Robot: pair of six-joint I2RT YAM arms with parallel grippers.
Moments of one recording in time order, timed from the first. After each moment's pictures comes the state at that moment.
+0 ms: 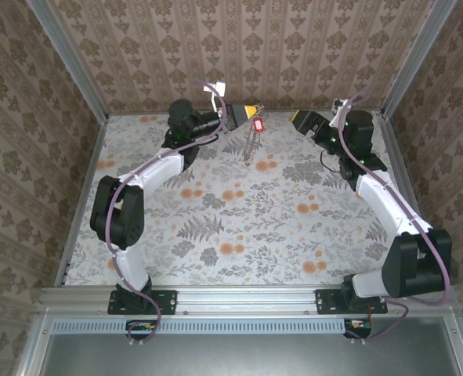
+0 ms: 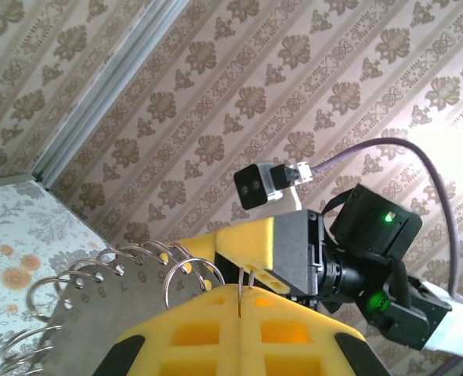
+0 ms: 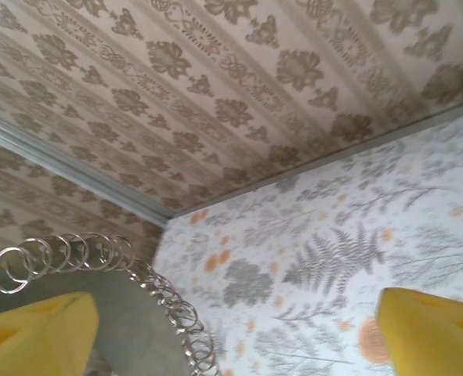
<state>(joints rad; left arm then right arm) -0.49 1.84 1.40 0.74 0.90 -0.94 0.08 1.40 1.08 0.11 -0.43 0.73</state>
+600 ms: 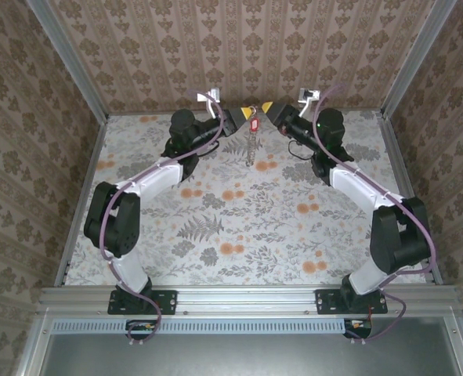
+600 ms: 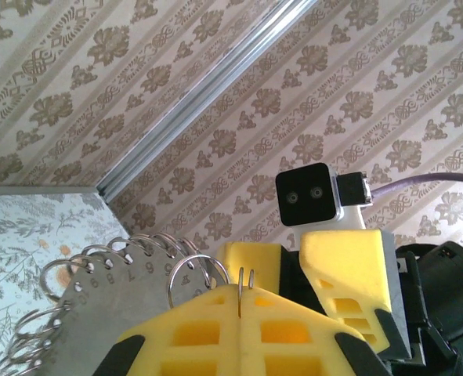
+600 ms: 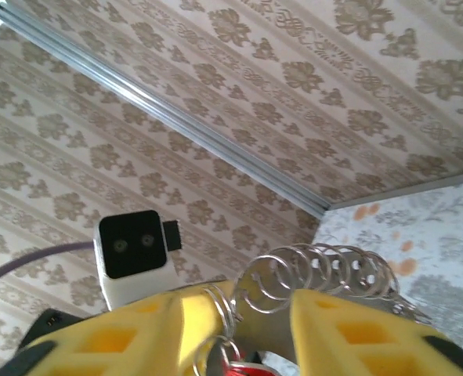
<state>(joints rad) -0.52 1.77 1.27 0.71 0.64 -0.95 0.26 1.60 1.15 0.59 -0.53 1.04</state>
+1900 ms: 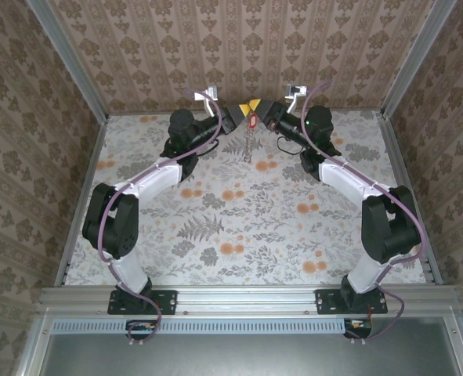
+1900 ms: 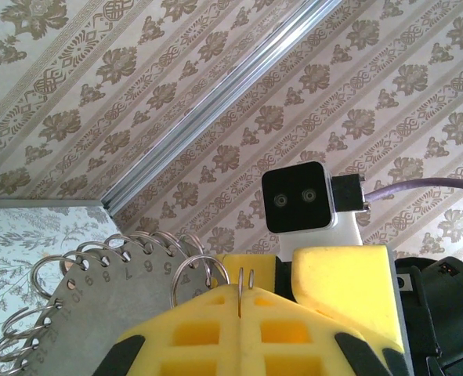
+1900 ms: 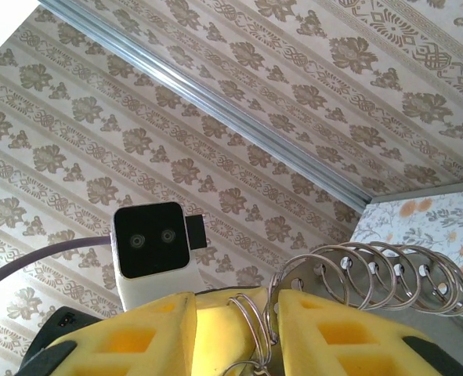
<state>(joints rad) -0.52 1.76 1.27 0.71 0.60 -0.96 0.31 1.69 1.22 0.68 -0.57 1.09</state>
